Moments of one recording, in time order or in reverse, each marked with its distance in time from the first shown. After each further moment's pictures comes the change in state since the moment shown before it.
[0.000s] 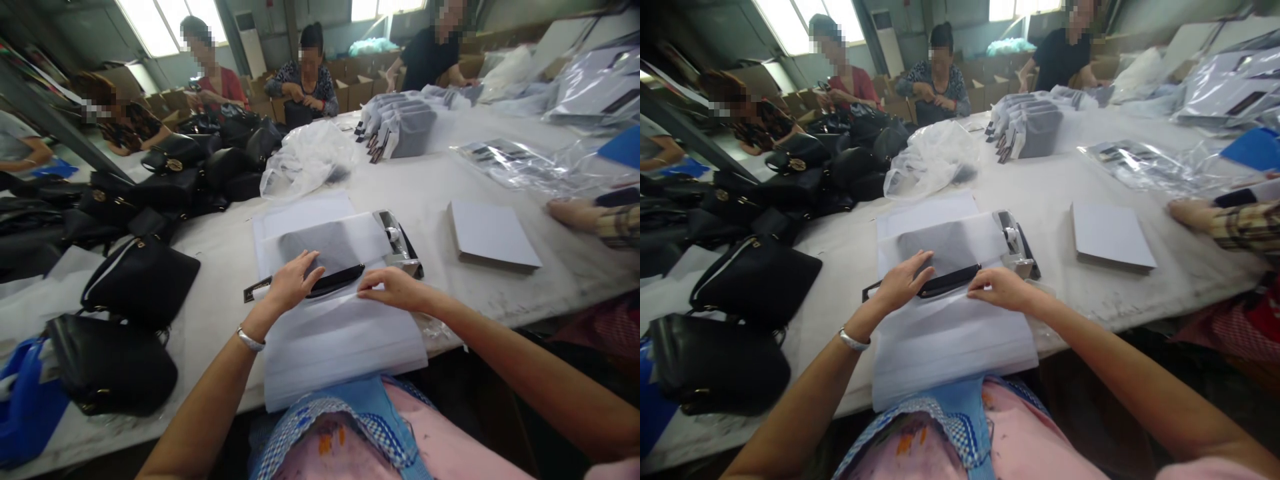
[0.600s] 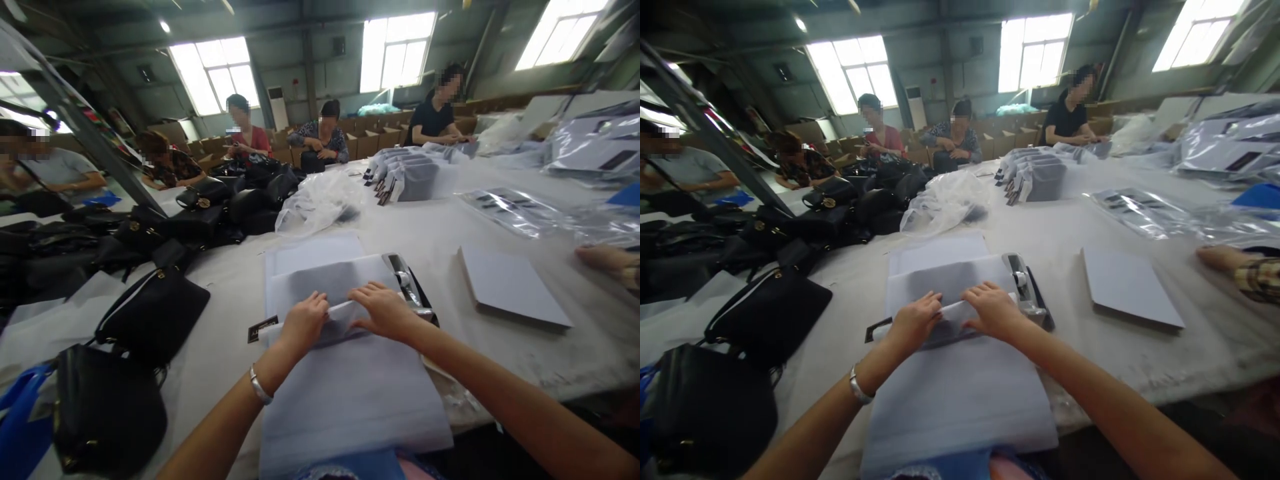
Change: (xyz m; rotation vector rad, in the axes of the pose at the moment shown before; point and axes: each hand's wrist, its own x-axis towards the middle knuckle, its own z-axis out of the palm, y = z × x) left_hand 0.010 0.010 0.004 0.284 0.015 0.092; right_hand 0.057 -0.005 -0.009 -0.586 0.144 -0.140
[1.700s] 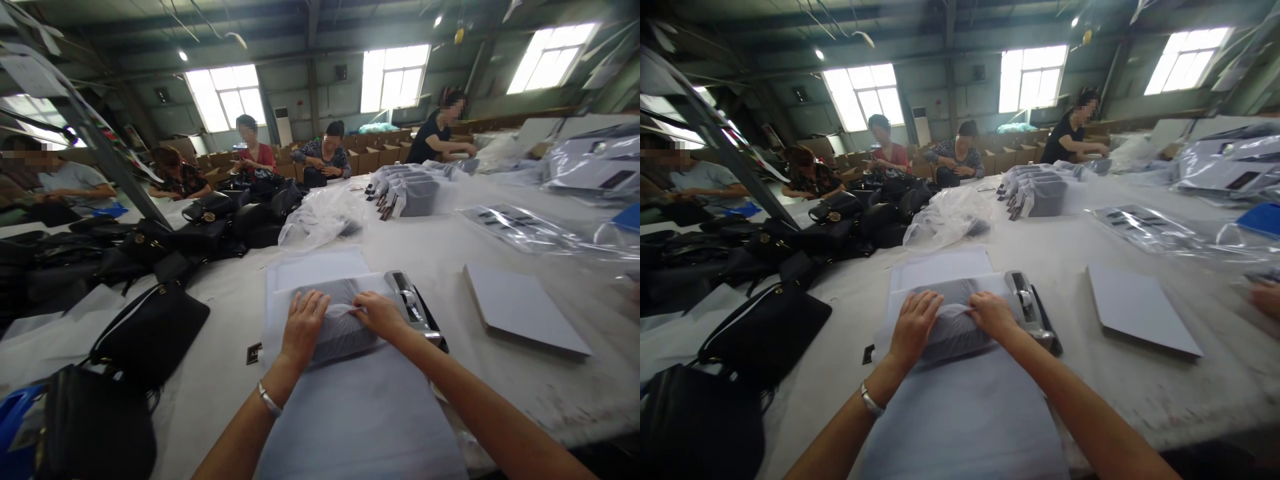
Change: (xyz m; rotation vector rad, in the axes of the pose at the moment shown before) left_hand 0.014 -0.018 0.012 0.197 0.336 -0.059; right_hand 0.033 0.025 0.029 -0.030 0.072 0.274
